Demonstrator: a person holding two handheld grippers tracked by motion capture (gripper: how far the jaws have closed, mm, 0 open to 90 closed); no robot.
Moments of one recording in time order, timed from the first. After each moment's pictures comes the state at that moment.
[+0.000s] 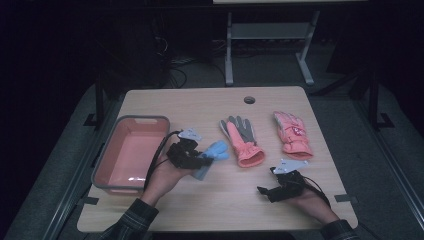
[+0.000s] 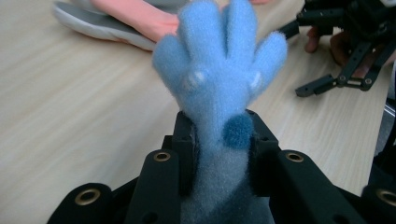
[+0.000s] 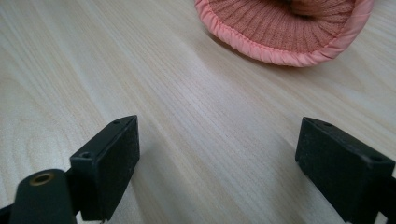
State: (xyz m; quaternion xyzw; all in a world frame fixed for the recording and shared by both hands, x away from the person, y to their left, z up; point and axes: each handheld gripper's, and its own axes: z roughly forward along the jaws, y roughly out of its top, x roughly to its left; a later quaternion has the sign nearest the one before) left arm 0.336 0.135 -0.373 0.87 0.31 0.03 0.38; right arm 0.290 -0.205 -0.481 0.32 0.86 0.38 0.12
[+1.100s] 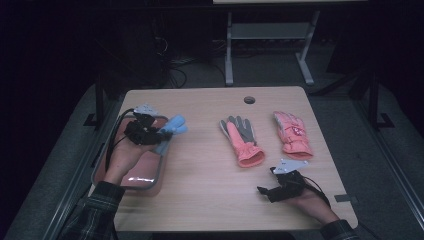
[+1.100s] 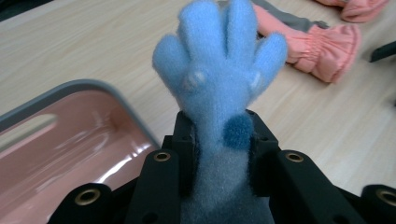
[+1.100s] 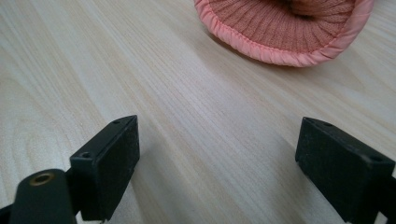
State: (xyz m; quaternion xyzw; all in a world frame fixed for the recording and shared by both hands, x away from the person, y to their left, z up) left arm 0.374 0.235 -0.336 0.85 0.38 0.12 0.35; right arm 0.290 -0.205 -0.481 0.32 0.86 0.38 0.12
